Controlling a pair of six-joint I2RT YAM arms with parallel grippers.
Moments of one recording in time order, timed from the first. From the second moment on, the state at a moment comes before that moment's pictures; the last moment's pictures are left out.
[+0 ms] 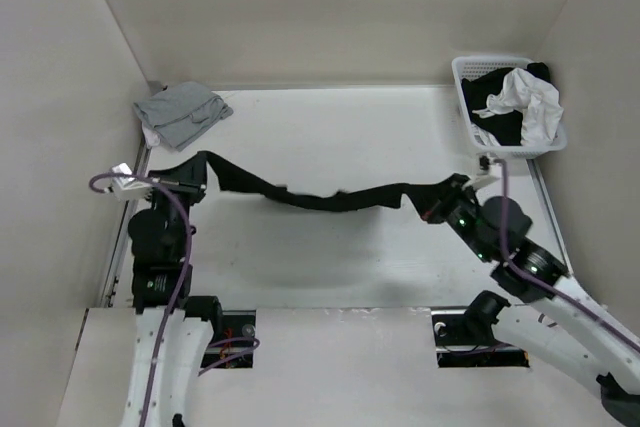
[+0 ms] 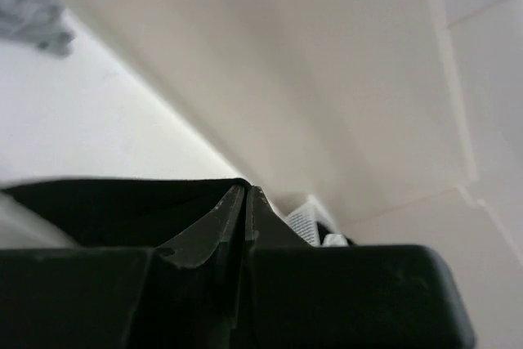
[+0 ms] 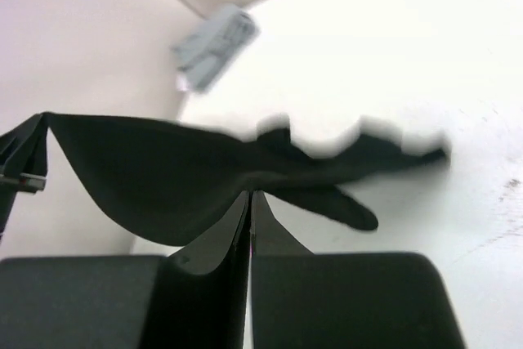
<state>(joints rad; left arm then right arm) 0.01 0.47 0.53 0.04 -0.04 -1.02 0.71 0.64 0.67 -0.15 0.22 0.77</state>
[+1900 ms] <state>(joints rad) 0.01 0.87 0.30 0.34 -0.01 -1.06 0.34 1.26 0.57 0.15 -0.07 0.80</state>
